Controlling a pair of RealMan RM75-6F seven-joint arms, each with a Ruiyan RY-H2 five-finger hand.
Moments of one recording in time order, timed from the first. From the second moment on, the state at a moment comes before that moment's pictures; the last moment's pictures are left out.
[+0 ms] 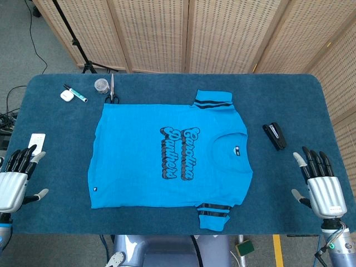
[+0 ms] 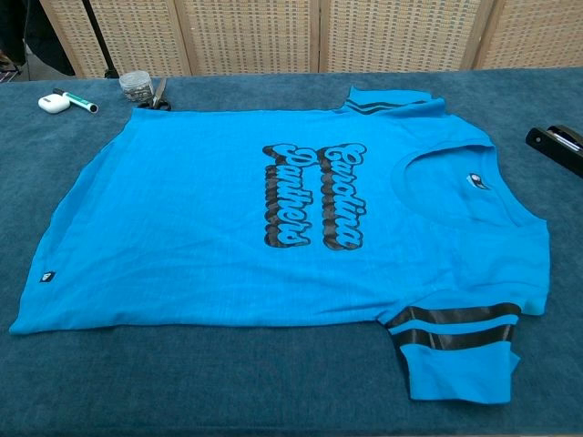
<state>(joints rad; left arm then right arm) -0.15 -1.14 -0.02 -1.58 1.54 1.48 0.01 0.14 -1.16 0.05 -1.58 -1.57 1.56 -0.14</state>
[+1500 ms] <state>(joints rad) -0.15 -1.10 0.00 -1.61 1.57 1.45 -0.02 0.36 -1.46 -0.13 -1.22 -2.10 1.39 -0.24</state>
